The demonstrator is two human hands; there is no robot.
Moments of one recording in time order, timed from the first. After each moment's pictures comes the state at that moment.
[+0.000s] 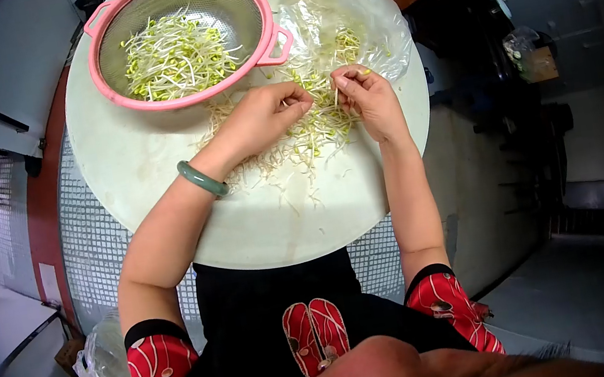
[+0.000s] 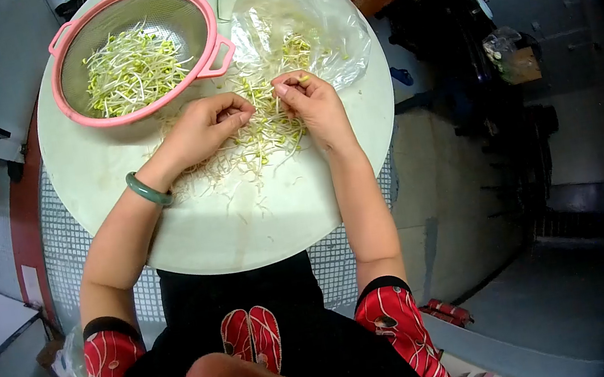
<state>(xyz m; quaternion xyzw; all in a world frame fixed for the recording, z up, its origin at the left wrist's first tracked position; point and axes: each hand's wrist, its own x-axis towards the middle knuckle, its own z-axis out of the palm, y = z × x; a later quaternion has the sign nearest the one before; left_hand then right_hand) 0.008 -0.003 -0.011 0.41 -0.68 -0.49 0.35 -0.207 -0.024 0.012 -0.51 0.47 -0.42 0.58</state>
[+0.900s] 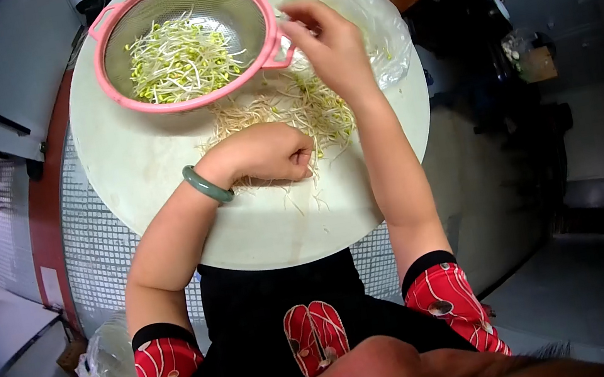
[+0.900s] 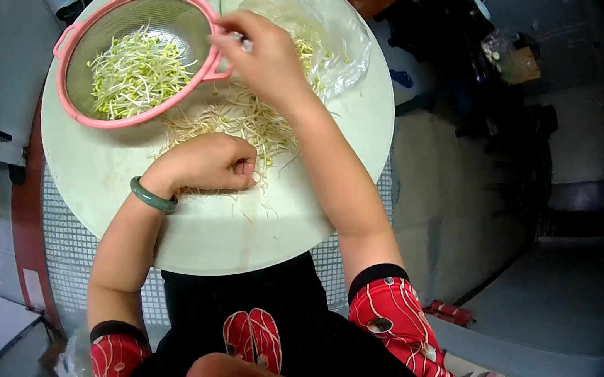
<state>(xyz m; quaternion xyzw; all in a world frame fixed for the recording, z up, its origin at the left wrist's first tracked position) 0.015 0.007 -0.007 0.28 -0.85 -0.44 0.12 -0.121 -0.066 0.054 -0.76 0.42 -0.43 0.25</state>
